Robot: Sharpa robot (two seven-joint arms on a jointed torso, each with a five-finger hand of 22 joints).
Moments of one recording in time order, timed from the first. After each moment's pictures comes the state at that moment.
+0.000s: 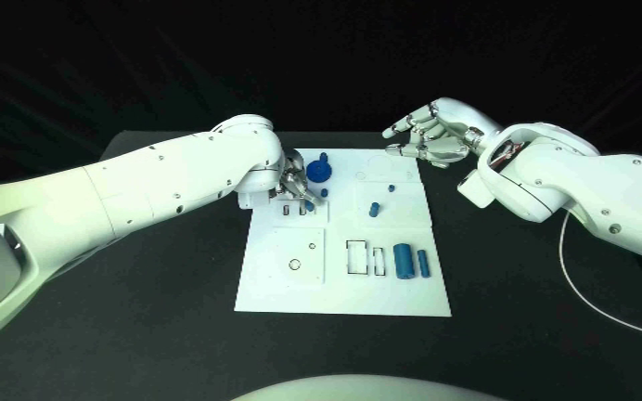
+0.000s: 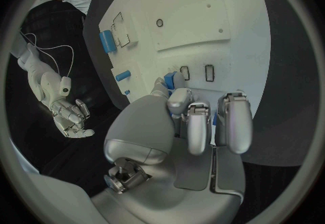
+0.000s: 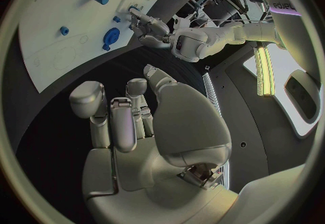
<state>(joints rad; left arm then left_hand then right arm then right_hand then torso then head) 1.29 -0.54 -0.01 1.25 -1.04 0.30 -0.67 1.37 0.17 -0.04 0.18 0.05 0.90 0.03 0.62 0.65 1.30 -0.04 1.19 1.08 1.47 -0.09 1.57 1.31 0.05 1.47 0.02 1.45 1.31 1.28 -0.89 -0.01 1.56 -0.95 -0.27 0.08 1.30 -0.05 0.22 0.03 0.27 0.97 0.15 0.08 0.08 1.23 0.06 0.89 1.02 1.46 -0.02 1.42 1.31 0.12 1.28 0.08 1.23 0.88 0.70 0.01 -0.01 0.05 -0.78</state>
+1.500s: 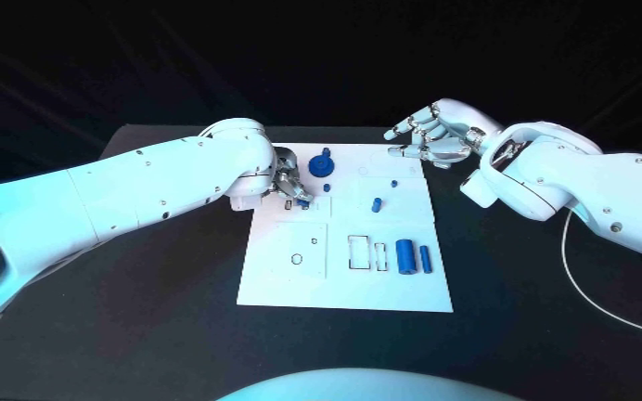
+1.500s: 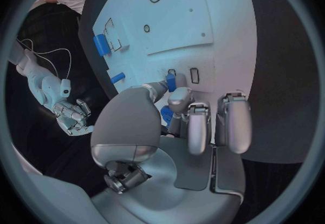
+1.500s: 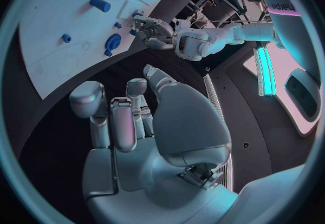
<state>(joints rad) 1.27 -0.60 -0.02 1.32 -1.10 0.24 -0.66 1.20 -0.09 0.55 0.24 0.08 0.89 0.05 0.62 0.74 1.30 -0.03 1.16 1.07 1.47 -0.09 1.57 1.31 0.05 1.47 0.02 1.45 1.31 1.28 -0.88 -0.02 1.55 -0.95 -0.24 0.08 1.30 -0.05 0.23 0.03 0.27 0.97 0.15 0.08 0.08 1.23 0.06 0.89 1.02 1.46 -0.02 1.41 1.31 0.12 1.28 0.08 1.23 0.88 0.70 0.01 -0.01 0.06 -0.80</state>
